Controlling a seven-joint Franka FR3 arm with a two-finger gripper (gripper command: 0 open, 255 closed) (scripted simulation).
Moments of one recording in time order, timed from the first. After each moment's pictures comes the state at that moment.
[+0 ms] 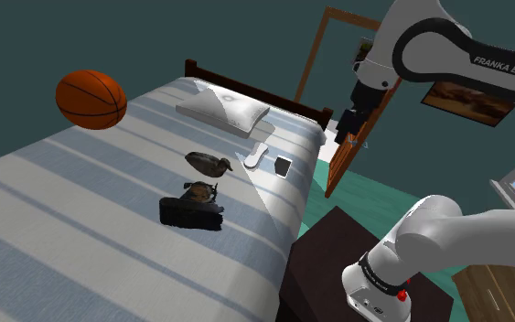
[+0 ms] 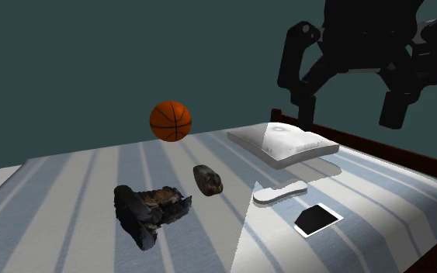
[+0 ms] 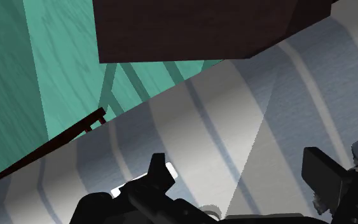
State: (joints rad) arm -0.02 -0.81 0.00 -2.41 -0.04 1.58 -0.03
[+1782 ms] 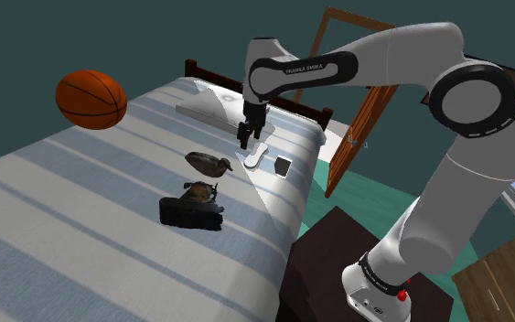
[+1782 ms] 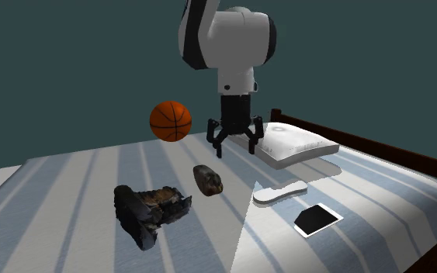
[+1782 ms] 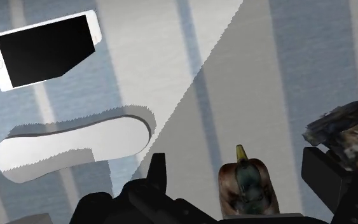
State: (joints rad) arm 0.09 0.16 0.07 -1.90 -0.02 1.95 -0.13
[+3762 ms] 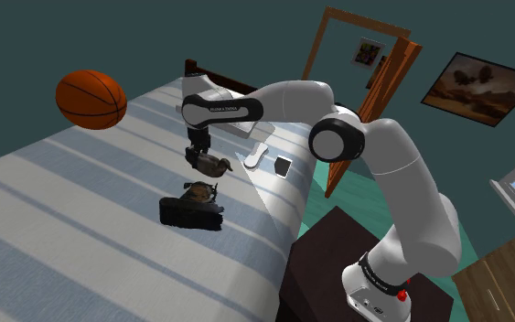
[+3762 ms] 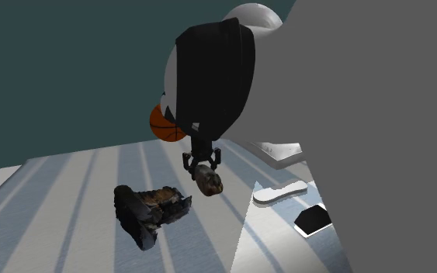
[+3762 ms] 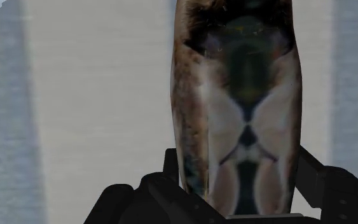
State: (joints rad) arm 0.20 0.94 0.11 -1.05 -0.08 1.83 -0.18
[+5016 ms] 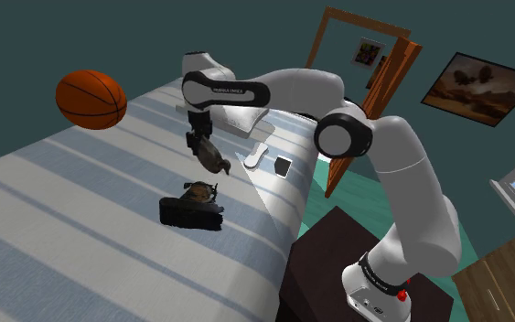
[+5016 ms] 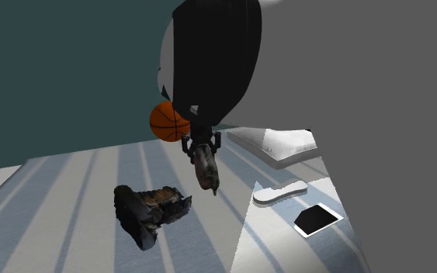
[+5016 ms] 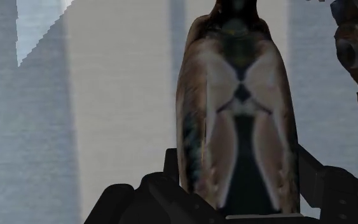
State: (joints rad) arm 0.20 0.89 0.11 -0.98 -0.08 1.70 -0.18
